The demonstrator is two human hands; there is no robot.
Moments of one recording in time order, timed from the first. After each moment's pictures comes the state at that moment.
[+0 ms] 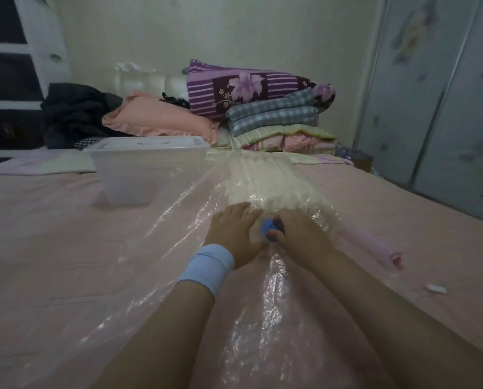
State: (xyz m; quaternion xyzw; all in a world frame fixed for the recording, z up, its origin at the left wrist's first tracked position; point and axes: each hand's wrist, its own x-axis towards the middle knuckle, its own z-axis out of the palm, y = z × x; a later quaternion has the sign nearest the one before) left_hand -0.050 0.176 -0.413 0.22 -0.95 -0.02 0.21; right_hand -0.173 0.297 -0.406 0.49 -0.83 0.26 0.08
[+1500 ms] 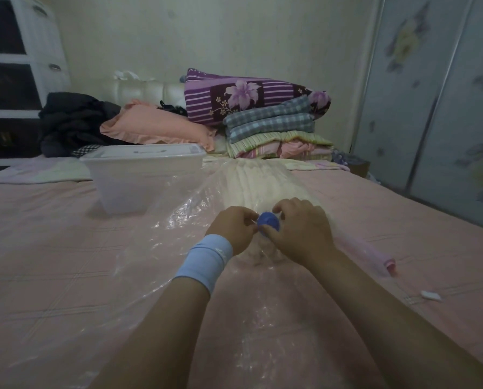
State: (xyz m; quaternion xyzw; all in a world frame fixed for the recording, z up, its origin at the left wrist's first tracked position) left_hand -0.061 0.186 -0.371 0.25 -0.90 -0.27 0.23; right_hand -0.178 0.297 -0.390 0.45 -0.82 0.23 0.28
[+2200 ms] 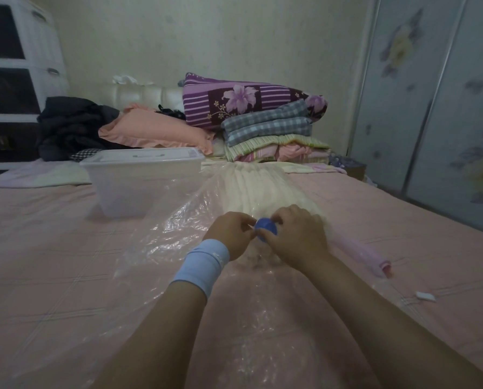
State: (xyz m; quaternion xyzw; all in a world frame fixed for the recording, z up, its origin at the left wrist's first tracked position) left_hand -0.056 0.185 -0.372 0.25 -0.90 -0.28 0.21; right_hand -0.176 0.295 -0.396 0.43 -0.84 0.24 0.23
